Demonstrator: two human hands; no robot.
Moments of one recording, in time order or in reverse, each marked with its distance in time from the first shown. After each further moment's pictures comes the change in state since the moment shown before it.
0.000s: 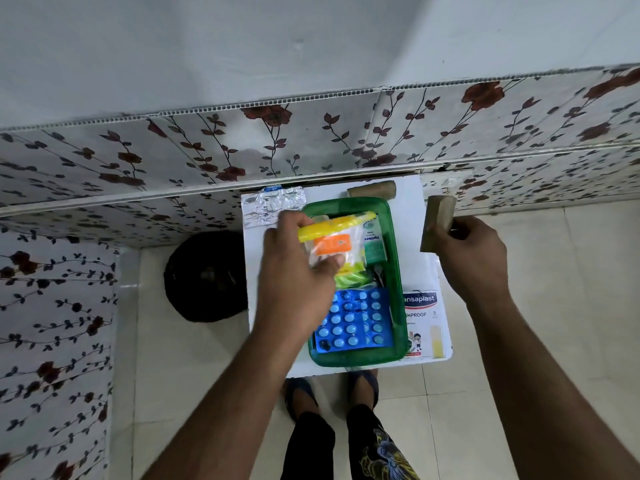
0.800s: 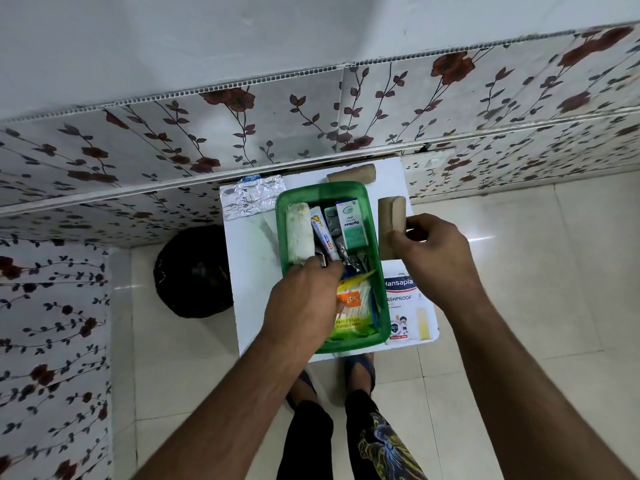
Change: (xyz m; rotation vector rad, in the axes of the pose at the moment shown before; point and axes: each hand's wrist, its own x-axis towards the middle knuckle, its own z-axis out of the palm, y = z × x) left_hand -0.012 -0.034 0.051 0.742 -0.338 0.358; right_hand -0.034 -0.009 -0.010 0.059 -0.216 -0.012
